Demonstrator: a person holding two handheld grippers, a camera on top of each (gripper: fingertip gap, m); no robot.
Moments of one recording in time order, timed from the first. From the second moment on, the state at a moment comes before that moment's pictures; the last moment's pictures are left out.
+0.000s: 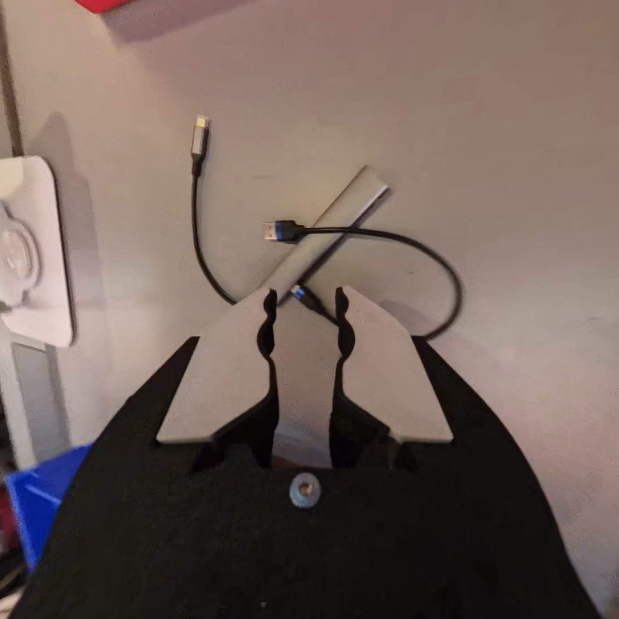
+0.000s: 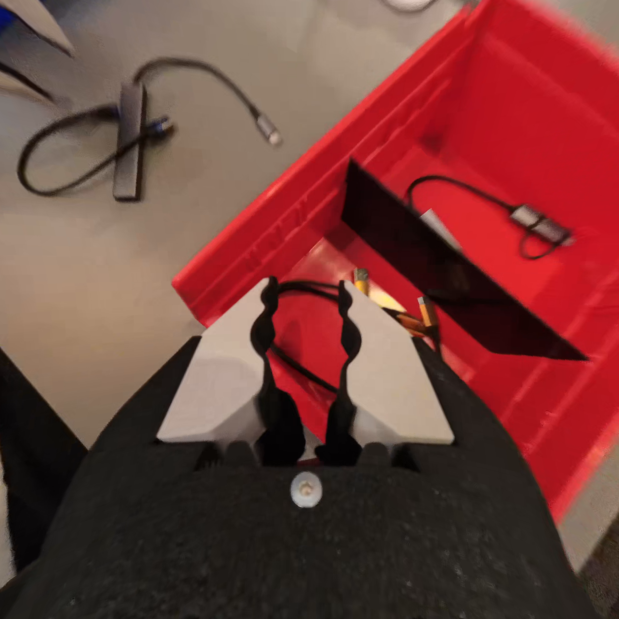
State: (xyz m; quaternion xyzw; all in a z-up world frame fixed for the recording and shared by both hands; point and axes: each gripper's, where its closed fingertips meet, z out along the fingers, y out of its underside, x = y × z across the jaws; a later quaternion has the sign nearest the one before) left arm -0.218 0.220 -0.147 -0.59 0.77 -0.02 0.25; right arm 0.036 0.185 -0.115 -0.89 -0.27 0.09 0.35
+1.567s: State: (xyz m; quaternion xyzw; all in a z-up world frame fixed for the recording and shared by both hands) left arm -0.252 0.174 -0.017 -0.66 0.43 -0.49 0.37; right arm -0.169 0.138 -0.100 -0.72 -0.25 0.45 0.46
